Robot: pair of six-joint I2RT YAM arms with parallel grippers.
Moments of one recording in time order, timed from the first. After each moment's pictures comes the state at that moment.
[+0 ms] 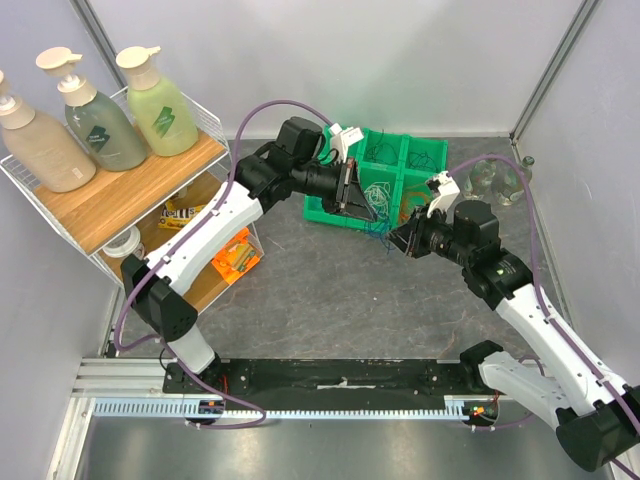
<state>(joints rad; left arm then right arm) -0.69 1.67 1.76 -0.68 0.77 -0.58 0.43 0.90 0.83 -0.29 -0.31 0.41</state>
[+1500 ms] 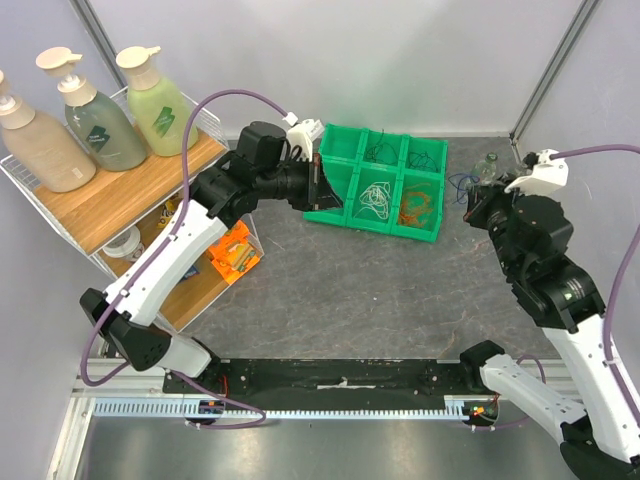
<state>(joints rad) -0.64 1.45 1.66 -0.73 0.42 -0.46 0.44 0.79 1.19 -0.57 0.44 0.42</state>
